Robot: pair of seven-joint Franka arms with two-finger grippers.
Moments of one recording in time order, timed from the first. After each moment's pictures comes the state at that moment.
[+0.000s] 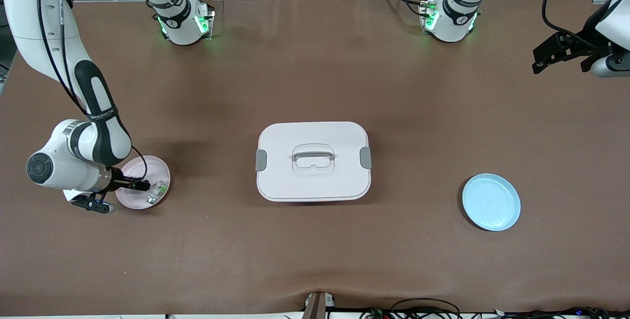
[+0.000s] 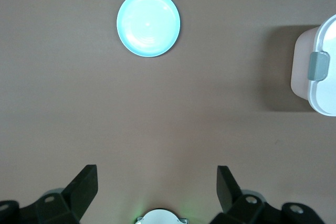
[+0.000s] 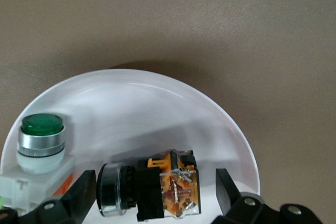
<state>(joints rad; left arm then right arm) -0.03 -0.04 -0.09 -1.49 0.02 1.40 -0.11 -0.07 0.69 -0.08 -1.73 0.13 2.29 0.03</state>
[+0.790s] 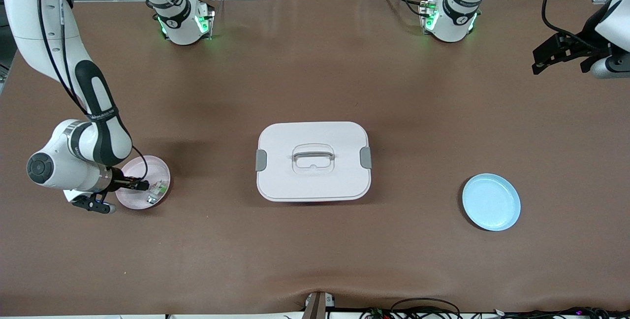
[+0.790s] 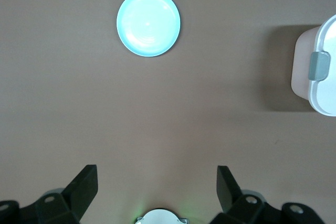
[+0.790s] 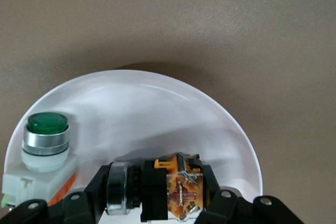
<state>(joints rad) -0.03 -0.03 -0.09 -1.49 0.02 1.40 -0.11 -0.07 0.69 -0.08 -1.72 0.13 2.29 0.00</state>
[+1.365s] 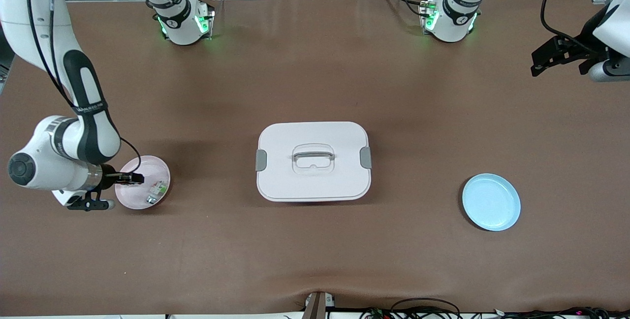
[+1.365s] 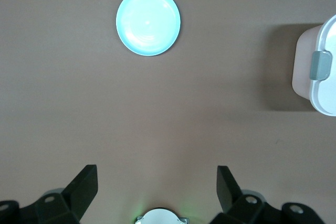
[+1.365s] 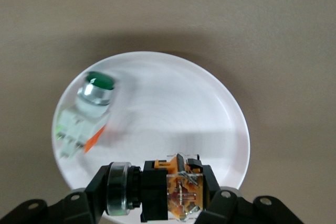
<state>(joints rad) -0.03 -0.03 -0.09 -1.49 0.02 1.40 -0.11 -0.07 0.61 -0.08 -1.68 0.13 2.12 -0.26</state>
